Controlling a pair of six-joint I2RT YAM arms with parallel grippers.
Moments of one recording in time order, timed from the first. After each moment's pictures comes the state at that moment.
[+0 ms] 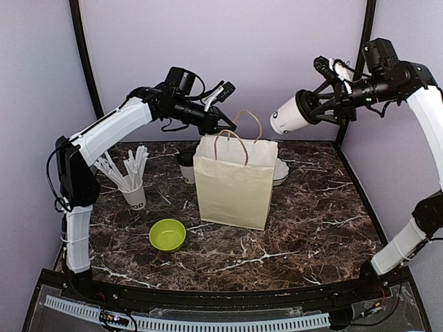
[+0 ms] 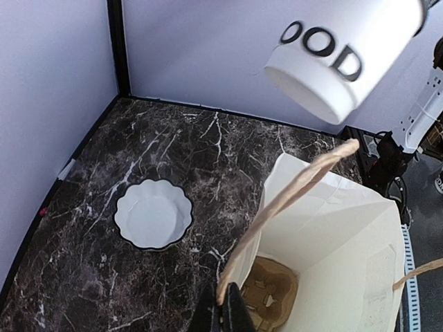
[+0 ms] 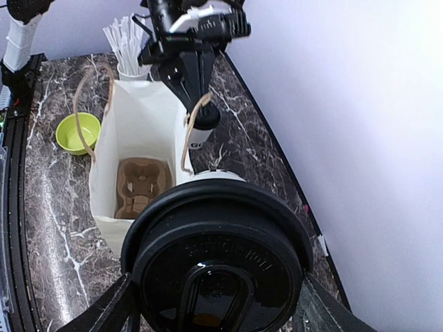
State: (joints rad) left arm -0.62 2.11 2.25 -0.74 0.72 0.32; right arm 0.28 1.50 2.05 -1.28 -0.63 -0.84
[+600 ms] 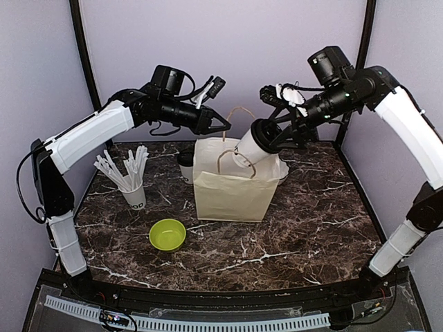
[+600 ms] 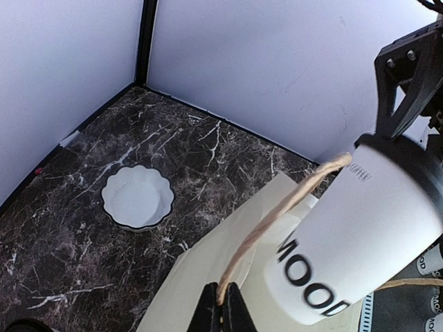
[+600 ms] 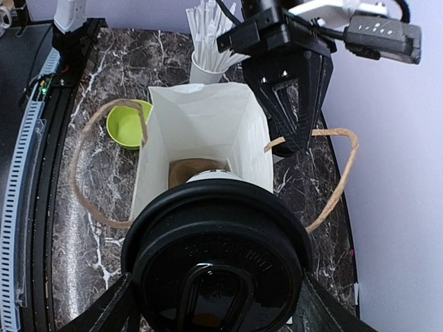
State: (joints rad) left arm -0.66 1.87 1.96 -0.60 0.60 0.02; right arm 0.66 1.57 2.02 -1.24 -0.46 -0.80
